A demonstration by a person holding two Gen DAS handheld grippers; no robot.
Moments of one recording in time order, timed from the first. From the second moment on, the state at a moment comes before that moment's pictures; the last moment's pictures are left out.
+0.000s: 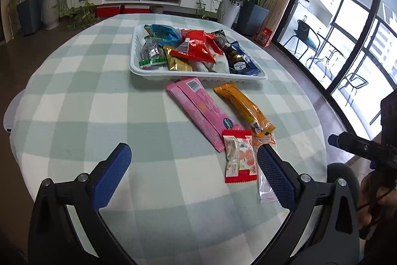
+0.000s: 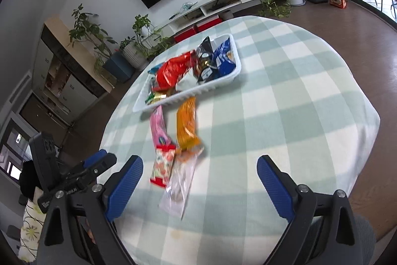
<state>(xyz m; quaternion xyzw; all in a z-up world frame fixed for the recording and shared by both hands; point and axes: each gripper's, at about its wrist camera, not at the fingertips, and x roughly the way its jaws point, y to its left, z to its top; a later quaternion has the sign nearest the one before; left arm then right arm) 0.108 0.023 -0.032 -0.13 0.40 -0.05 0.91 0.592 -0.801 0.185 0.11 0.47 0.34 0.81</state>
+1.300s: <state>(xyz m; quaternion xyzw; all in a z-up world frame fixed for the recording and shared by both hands) 0.232 0.002 -0.076 0.01 0.53 -0.07 0.85 0.570 -0.790 0.171 0.06 0.48 0.33 0.81</state>
